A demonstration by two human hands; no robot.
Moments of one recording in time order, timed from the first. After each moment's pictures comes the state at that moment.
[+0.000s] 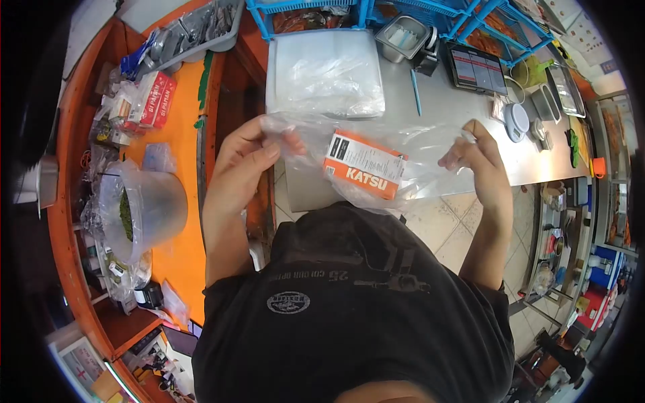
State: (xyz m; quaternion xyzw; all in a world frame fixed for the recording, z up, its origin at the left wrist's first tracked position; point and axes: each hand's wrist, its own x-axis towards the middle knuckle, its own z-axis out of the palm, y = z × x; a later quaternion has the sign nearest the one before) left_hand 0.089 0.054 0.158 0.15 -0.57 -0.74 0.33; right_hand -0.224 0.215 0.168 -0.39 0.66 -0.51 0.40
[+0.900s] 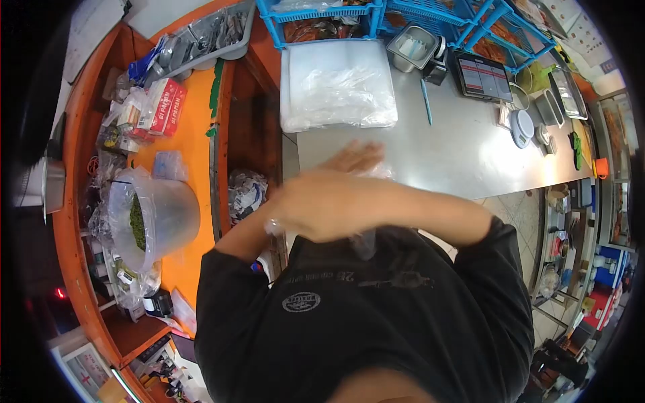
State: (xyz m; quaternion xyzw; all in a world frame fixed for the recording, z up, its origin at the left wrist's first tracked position) left_hand 0.024 0.033 -0.009 0.09 -0.91 -0.40 0.04; right_hand -0.040 0.103 0.162 -0.87 0.32 -0.22 0.29
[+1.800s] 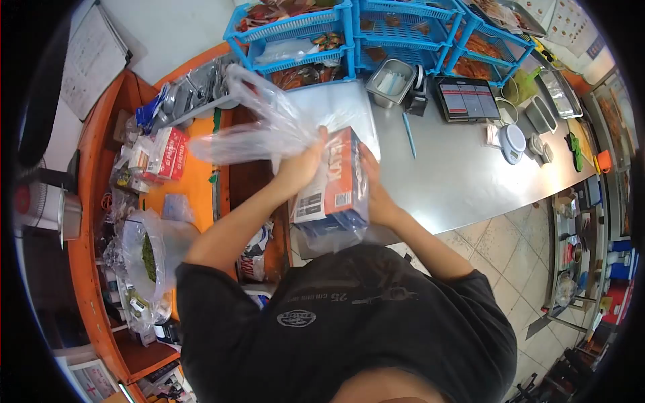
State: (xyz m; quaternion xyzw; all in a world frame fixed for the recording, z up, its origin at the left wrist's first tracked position) left_hand -0.020 -0.007 0.116 0.45 -0.72 -0.49 0.18; right_hand -0.160 0.109 0.018 -0.63 0.47 -0.60 0.14
